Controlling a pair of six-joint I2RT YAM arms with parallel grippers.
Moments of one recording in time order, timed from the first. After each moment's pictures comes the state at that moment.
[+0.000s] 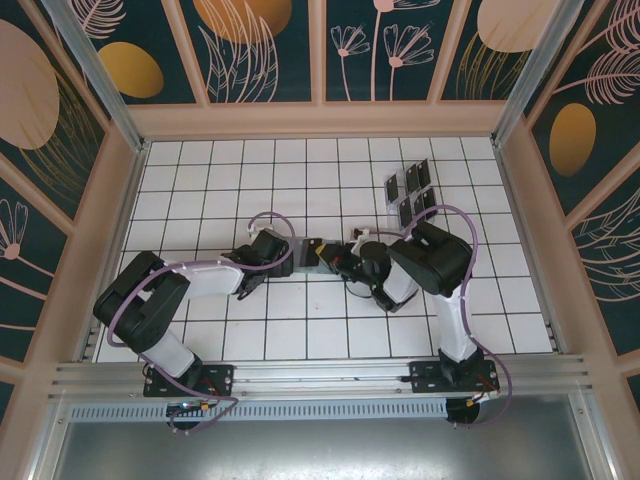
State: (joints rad) left arm -0.65 1.62 0.66 -0.04 -0.34 -0.55; right arm 0.69 2.10 0.54 1.31 -0.29 1.39
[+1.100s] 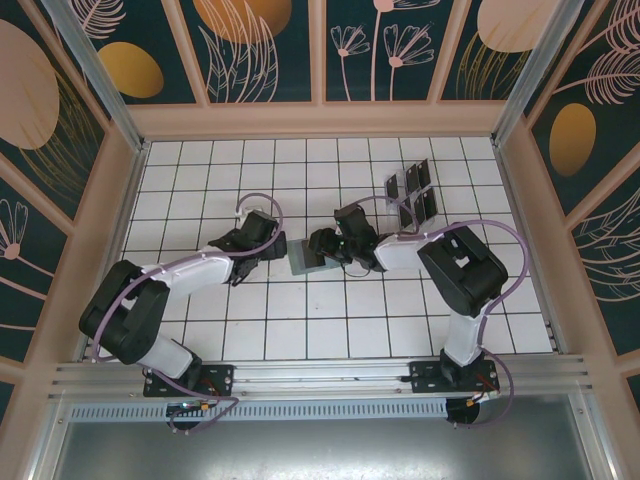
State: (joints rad) left arm -0.56 1.53 0.76 -0.17 -0.34 -0.57; right arm 0.69 1.85 0.91 0.19 -0.22 0.89
